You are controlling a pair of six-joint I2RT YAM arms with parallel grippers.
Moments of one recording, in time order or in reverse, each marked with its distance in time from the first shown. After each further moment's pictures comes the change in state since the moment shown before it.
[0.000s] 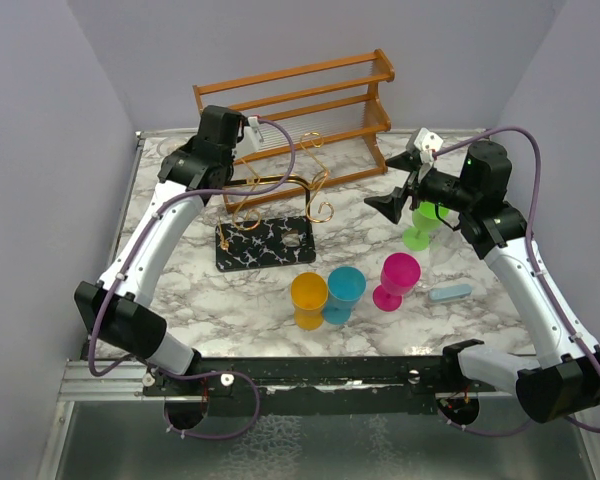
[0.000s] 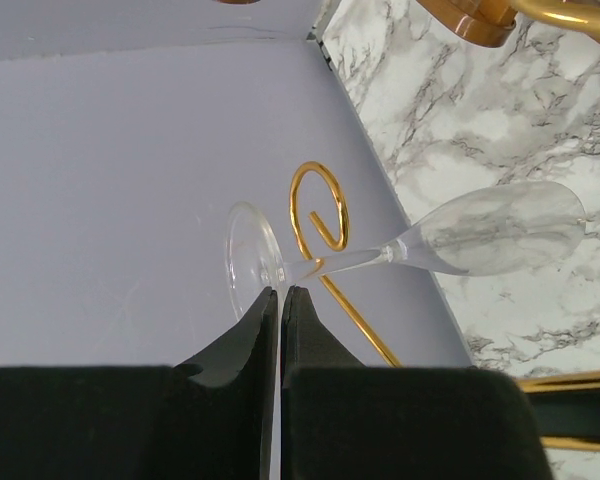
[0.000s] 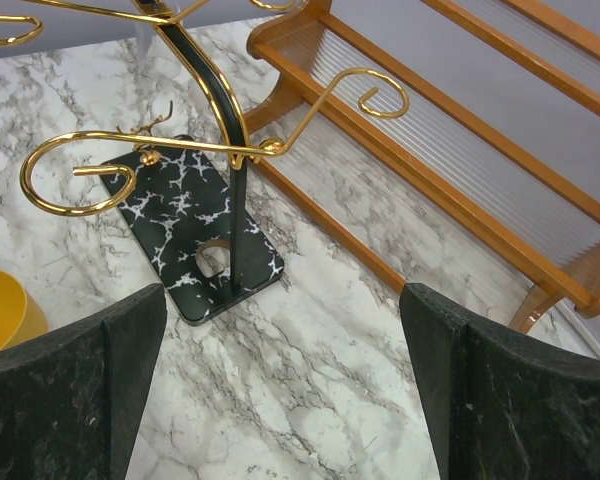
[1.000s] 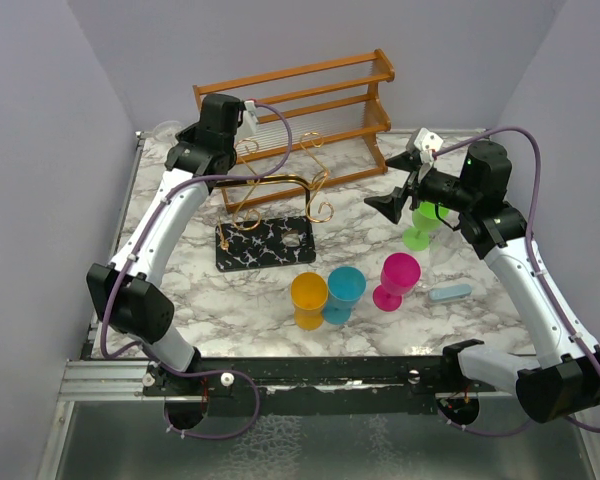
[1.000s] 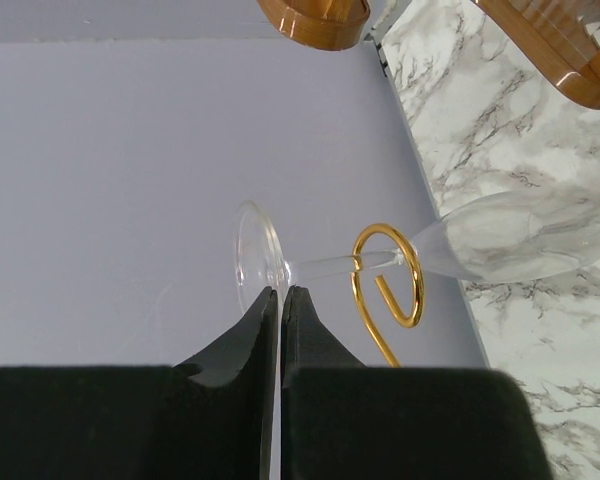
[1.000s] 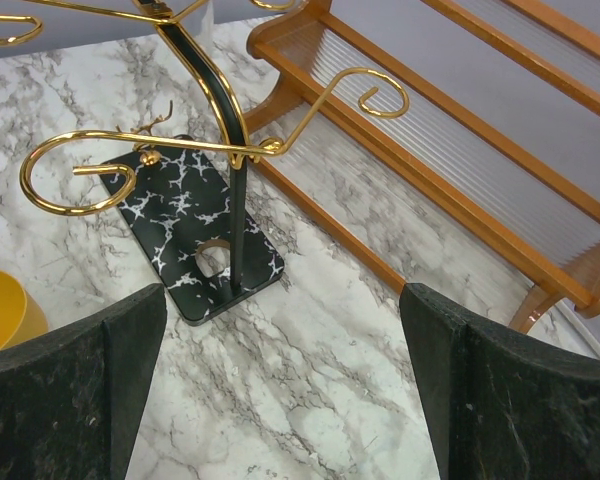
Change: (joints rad) left arm 0.046 0.101 0.042 0.165 -0.083 0.053; right arm 0.000 0.000 0.000 0.000 0.000 0.000
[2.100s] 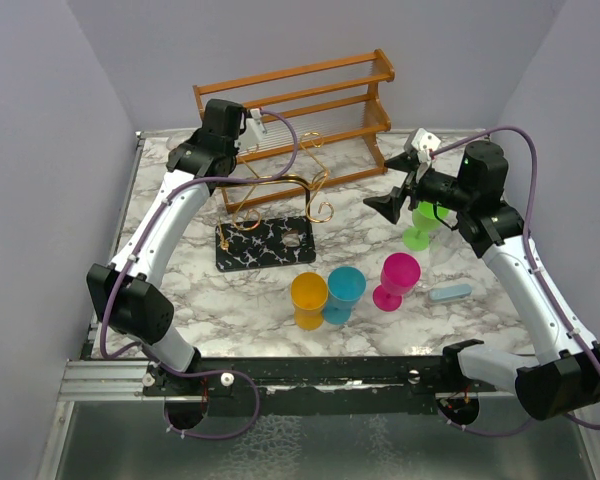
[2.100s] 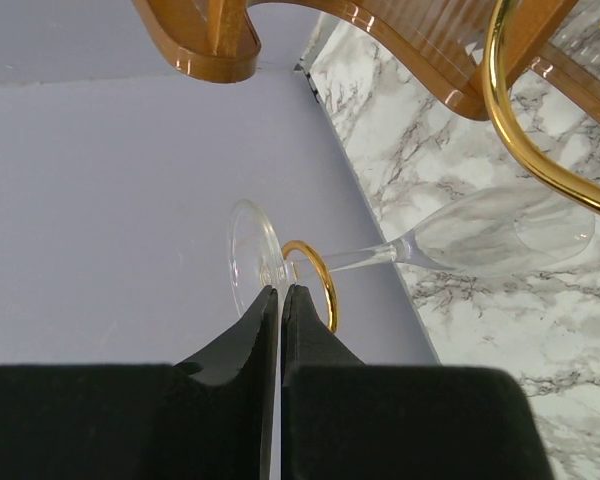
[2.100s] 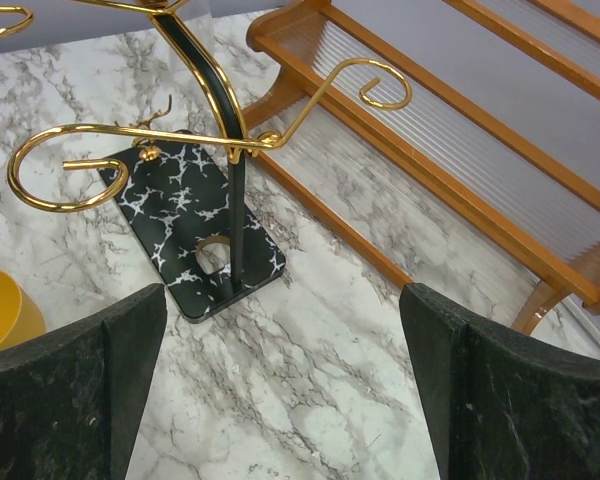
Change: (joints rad) left arm -0.012 -0.002 -0.012 -0.065 0.132 -0.070; right arm 0.000 0.014 -0.008 0.006 0.000 0.000
